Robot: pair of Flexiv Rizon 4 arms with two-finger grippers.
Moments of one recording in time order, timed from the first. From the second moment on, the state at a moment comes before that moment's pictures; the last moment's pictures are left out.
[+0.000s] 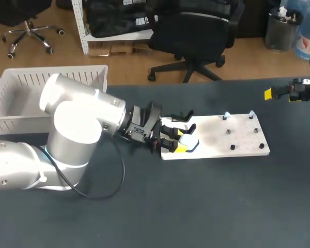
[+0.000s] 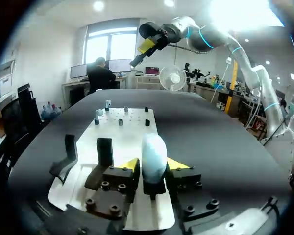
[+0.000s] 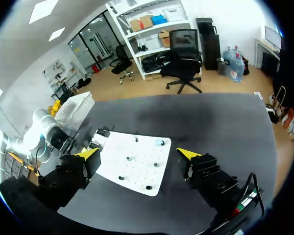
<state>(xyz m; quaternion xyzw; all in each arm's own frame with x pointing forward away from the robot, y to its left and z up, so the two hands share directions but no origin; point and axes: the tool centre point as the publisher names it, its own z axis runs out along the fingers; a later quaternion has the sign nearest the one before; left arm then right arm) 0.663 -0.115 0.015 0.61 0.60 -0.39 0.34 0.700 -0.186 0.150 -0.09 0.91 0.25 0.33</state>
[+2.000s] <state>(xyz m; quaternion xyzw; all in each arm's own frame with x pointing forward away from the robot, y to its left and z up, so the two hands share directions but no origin) 0.635 -0.079 0.138 0.54 0.53 -0.46 0.46 0.700 -0.186 0.150 -0.09 0.91 0.25 0.33</state>
